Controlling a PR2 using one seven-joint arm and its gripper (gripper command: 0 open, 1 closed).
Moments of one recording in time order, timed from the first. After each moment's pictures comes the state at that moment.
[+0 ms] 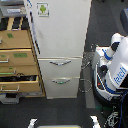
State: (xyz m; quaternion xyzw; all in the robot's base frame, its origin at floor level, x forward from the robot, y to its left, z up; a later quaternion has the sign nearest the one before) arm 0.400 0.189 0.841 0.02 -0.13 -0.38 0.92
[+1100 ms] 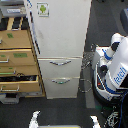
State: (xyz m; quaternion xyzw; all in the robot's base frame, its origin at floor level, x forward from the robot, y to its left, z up) arm 0.441 0.165 0.871 0.00 -0.13 -0.36 0.92
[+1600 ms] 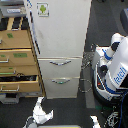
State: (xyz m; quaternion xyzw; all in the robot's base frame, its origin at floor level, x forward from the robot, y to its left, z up) arm 0.521 0.139 0.904 0.01 -0.14 -0.36 0.92
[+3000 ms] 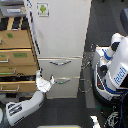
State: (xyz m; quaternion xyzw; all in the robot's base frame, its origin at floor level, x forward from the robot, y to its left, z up) arm 0.691 0.172 0.991 0.18 -0.07 -0.09 0.98
